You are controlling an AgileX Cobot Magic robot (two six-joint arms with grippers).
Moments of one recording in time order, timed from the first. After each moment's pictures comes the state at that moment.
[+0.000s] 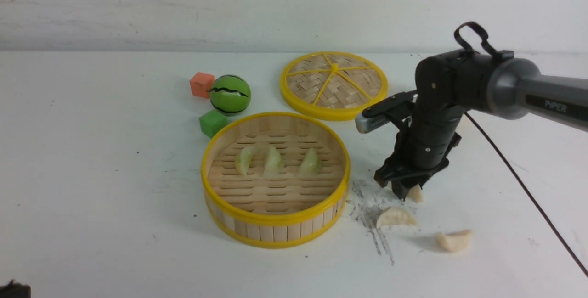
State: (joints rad) right arm 0.32 2.17 -1.67 0.02 0.94 -0.17; left arm -0.47 0.30 -0.44 0.12 0.73 -0.24
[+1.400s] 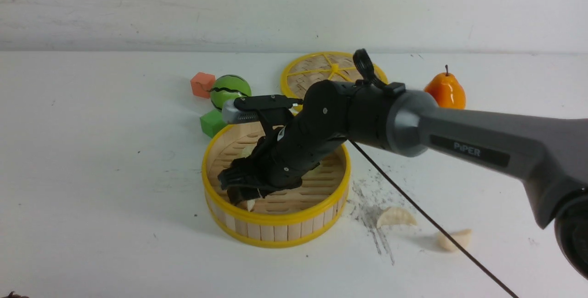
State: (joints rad) right arm 0.64 2.16 -1.73 0.48 0.65 -0.08; left arm -0.47 0.30 -0.42 0.16 0.73 -0.31
